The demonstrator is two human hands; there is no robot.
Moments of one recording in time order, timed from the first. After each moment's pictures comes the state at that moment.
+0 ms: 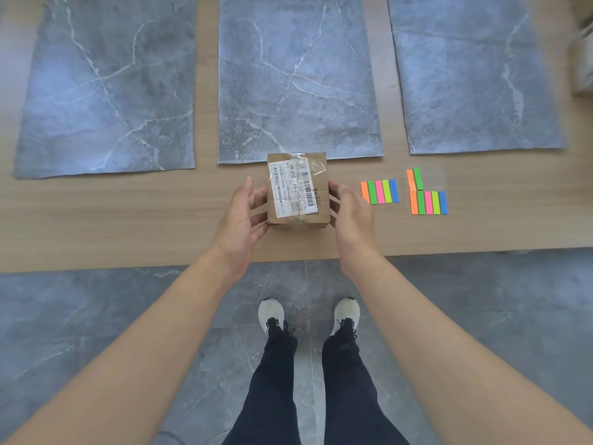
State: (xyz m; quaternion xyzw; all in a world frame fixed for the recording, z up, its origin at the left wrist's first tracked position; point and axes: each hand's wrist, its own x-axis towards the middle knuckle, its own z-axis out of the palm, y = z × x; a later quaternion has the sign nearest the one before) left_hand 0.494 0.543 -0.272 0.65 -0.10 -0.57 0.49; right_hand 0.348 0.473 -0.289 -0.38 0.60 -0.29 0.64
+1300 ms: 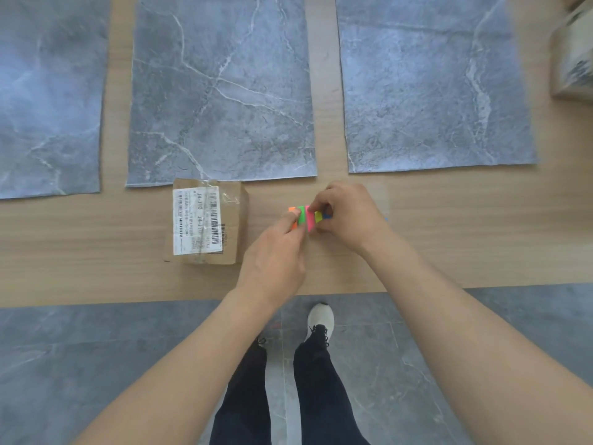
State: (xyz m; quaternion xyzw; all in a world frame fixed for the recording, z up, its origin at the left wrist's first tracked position) left_hand 0.339 0.442 -0.329 0.76 -0.58 -0.25 0.11; right_hand 0.226 0.305 -0.352 -0.84 0.41 0.00 0.35
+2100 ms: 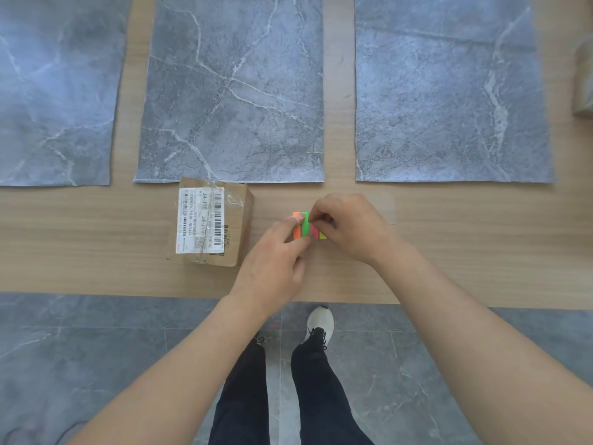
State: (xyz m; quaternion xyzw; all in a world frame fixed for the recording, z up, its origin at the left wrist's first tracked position) left_hand 0.346 0.450 -0.346 0.74 -0.62 -0.23 0.16; right_hand 0.219 0.302 -0.355 -0.89 0.29 -0.04 0.35
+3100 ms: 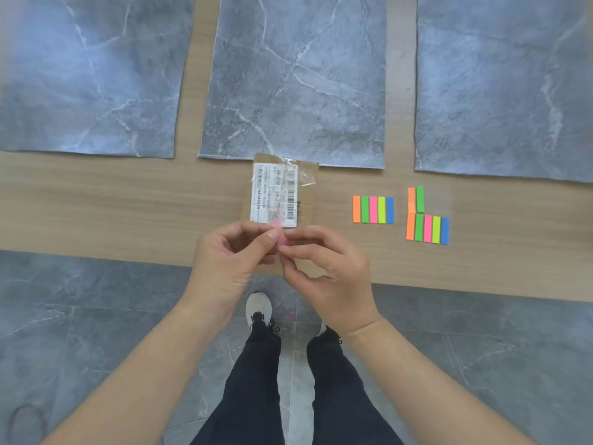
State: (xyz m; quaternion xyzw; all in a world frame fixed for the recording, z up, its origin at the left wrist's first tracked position) left_hand 0.435 0.549 -0.270 0.68 -0.13 -0.46 0.55; right_hand 0.293 0.480 -0.318 -0.76 0.31 -0.37 0.44
